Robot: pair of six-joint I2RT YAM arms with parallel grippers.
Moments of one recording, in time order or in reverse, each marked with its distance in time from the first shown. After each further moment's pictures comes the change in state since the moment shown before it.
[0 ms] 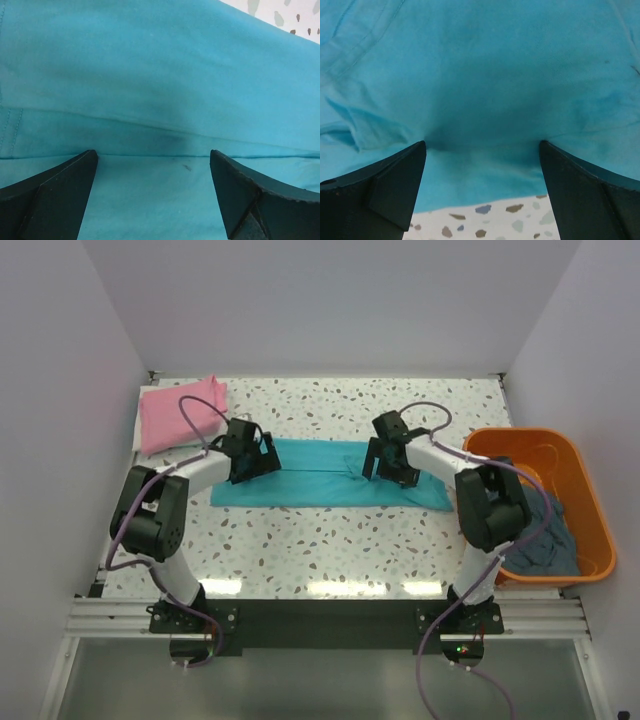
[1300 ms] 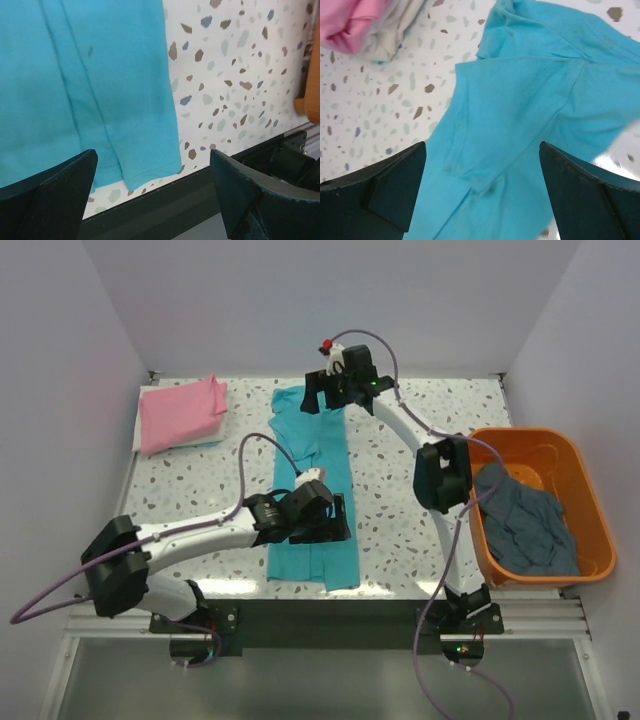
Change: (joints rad) left arm -0.748 -0.310 -0.082 -0.222 -0.062 -0.435; right arm 0.031 0.602 0.966 0.194 -0.623 -0.478
